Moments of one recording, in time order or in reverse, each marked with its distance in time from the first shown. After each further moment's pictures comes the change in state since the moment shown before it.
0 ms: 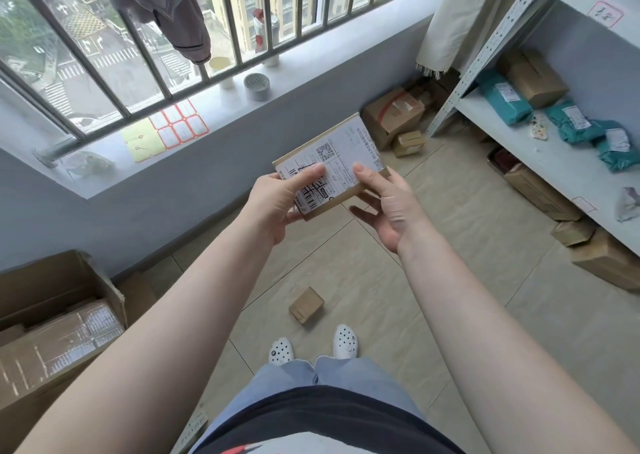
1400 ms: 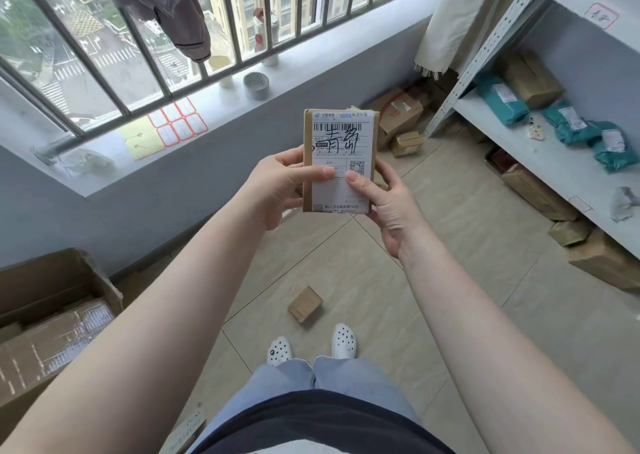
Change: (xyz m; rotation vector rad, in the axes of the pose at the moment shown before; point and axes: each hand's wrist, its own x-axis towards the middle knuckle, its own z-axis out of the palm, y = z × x) left_hand -0.012 0.018 -0.002 0.165 -0.222 0.115; right_hand -0.007 0.011 -0.004 -0.130 -0.068 -0.150
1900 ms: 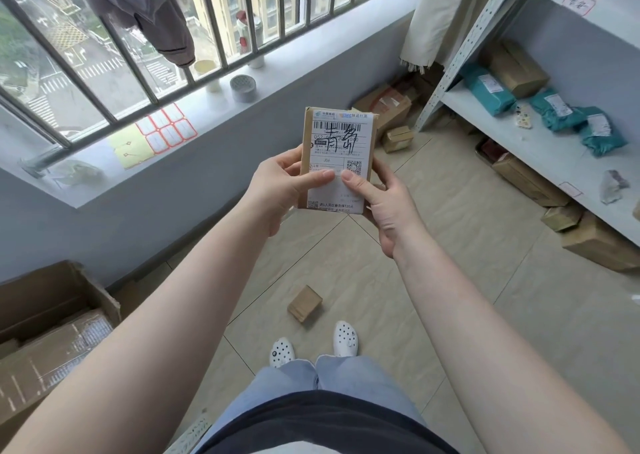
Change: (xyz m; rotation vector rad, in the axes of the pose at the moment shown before) left_hand -0.001 -0.011 0.015 -0.034 -0.011 0.092; right_hand -0.013 0.001 -0.005 0.034 0.040 -0.068
